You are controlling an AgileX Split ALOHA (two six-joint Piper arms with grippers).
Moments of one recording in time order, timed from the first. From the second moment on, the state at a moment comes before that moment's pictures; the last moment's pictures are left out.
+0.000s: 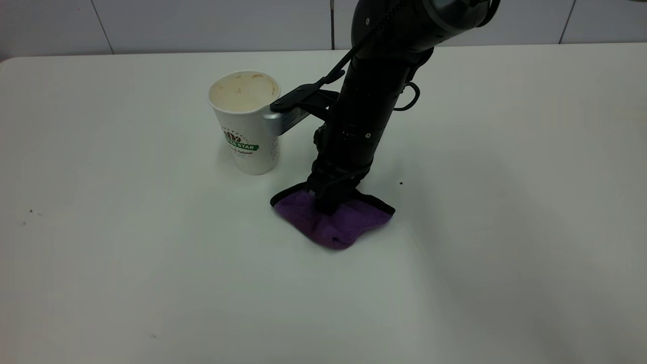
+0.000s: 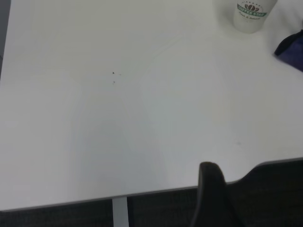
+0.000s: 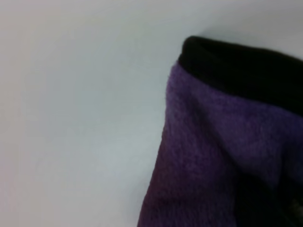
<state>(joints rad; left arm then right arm) 0.00 -0.02 -0.49 -0.05 1.14 0.10 0.55 2.67 -1.91 0.41 0.74 -0.75</state>
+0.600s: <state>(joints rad) 0.00 -0.02 -0.49 -0.05 1.14 0.10 0.23 2.67 -1.92 0.21 0.66 -0.46</state>
